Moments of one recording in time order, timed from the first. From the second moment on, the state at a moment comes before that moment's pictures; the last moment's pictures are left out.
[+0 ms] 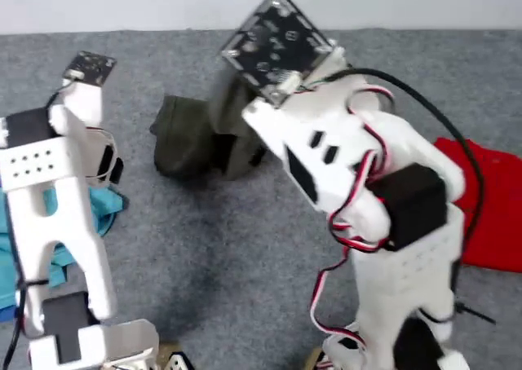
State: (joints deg) left arm -18.8 -7.2 -3.5 98.9 -17.9; right arm -33.1 -15.9 -38.6 77.0 28.2
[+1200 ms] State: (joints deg) left arm 13.3 -30.1 23.5 86.9 -1.9; right arm -30.1 -5.6 -54.2 71.6 40.3
